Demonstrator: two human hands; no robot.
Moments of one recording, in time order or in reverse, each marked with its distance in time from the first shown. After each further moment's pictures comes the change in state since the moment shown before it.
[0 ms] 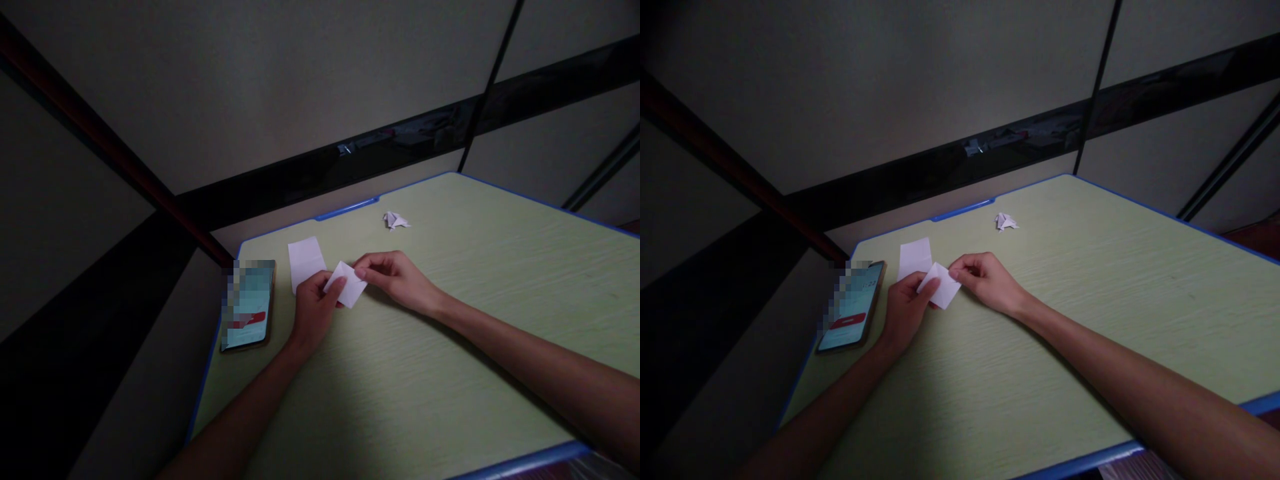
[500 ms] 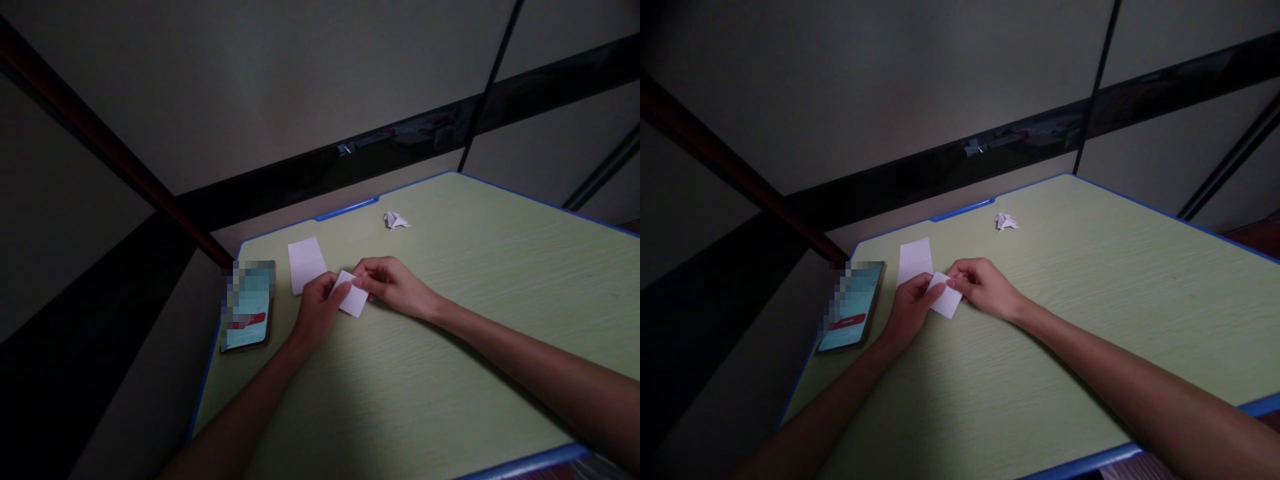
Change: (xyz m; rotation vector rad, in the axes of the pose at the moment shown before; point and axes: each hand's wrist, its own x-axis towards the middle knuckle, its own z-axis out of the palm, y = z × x) left_hand 0.002 -0.003 0.000 -0.029 -0.145 -0.041; right_hand -0.003 -0.003 0.005 -0.060 -0.081 0.033
